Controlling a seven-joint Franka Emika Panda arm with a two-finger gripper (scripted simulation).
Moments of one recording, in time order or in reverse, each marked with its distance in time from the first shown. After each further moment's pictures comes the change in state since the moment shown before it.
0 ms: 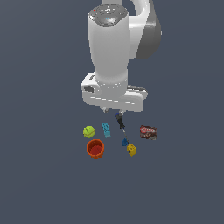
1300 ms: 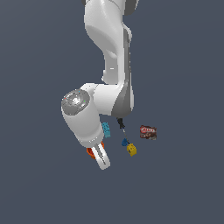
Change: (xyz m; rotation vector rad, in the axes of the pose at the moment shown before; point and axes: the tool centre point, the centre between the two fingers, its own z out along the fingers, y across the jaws) arm 0.106 0.051 0.138 0.055 0.010 0.829
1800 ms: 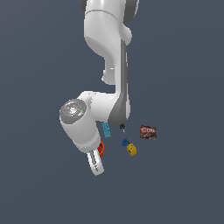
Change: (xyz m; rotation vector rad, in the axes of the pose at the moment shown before) arm 0.017 0.000 0.025 0.005 0.007 0.130
